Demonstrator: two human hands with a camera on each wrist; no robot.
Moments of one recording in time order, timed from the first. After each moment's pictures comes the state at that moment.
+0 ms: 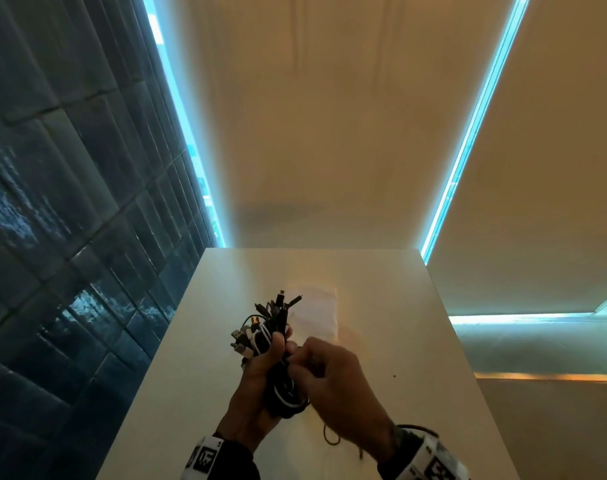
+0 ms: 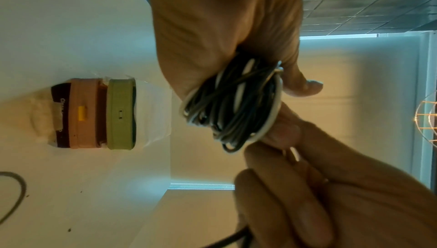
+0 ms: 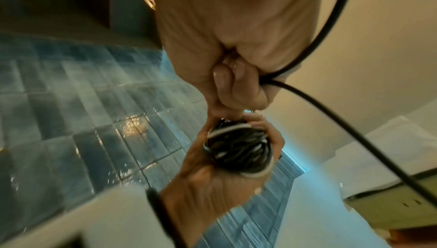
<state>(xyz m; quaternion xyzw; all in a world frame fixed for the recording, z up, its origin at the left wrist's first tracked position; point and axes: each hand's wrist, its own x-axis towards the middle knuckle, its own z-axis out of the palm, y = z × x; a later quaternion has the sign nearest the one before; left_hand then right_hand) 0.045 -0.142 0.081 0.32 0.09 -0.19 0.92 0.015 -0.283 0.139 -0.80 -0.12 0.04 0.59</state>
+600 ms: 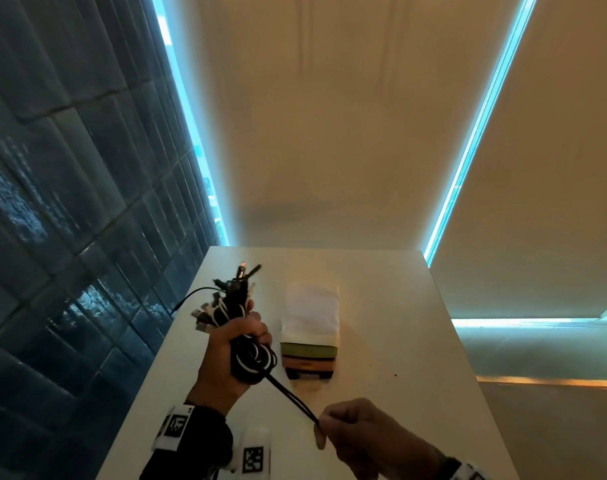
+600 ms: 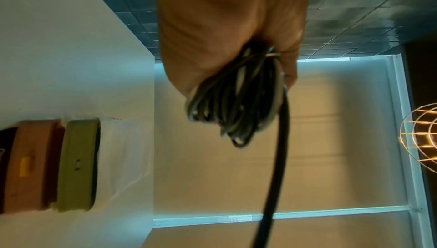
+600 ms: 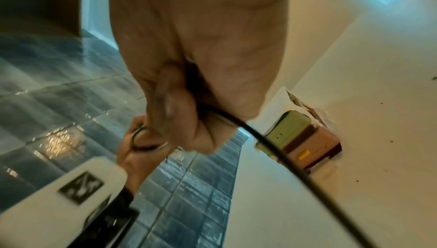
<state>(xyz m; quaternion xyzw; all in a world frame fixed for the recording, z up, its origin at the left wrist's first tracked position) 0.066 -0.109 0.113 0.31 0.08 -0.05 0.95 -0.002 -0.337 0.096 -0.62 -0.11 0.42 0.66</state>
